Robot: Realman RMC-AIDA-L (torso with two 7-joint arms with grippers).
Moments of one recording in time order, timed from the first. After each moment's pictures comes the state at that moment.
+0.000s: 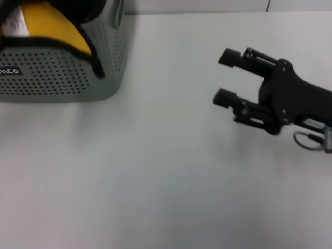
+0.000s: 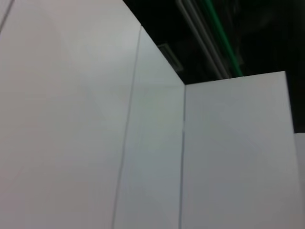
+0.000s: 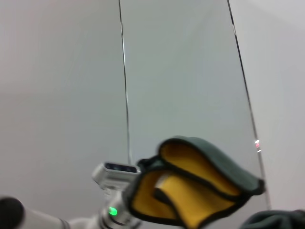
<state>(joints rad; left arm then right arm) -0.34 -1.94 0.64 0.75 1.13 1.94 -1.46 0.68 1.98 -2.21 -0.07 -0.11 -1.86 0.69</state>
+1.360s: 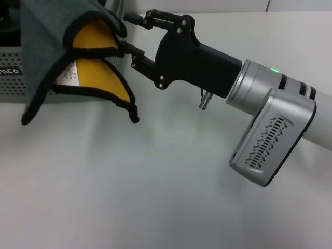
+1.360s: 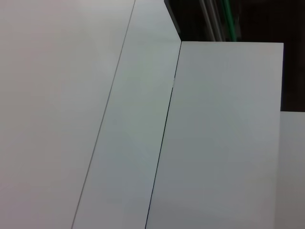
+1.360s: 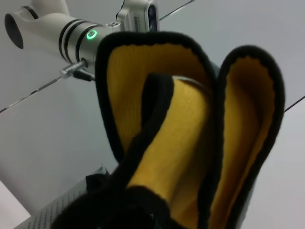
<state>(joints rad) -0.36 -1.95 0.68 0.69 1.28 1.95 -1.48 0.59 2.03 -2.18 -0.75 -0.11 -1.00 -0.39</state>
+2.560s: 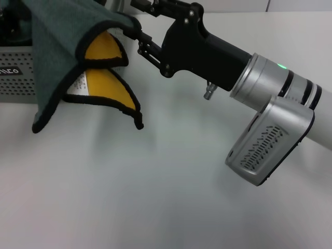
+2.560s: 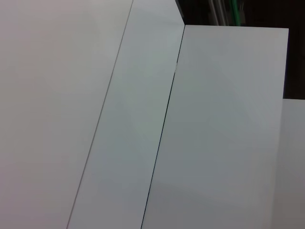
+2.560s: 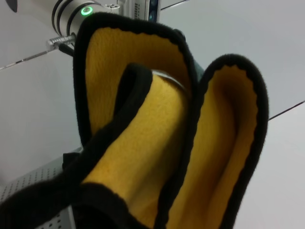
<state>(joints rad) -0.36 -1.95 0.68 0.68 1.33 1.94 -1.48 0.56 2.03 -2.18 -0.77 -0.05 -1.01 -0.58</state>
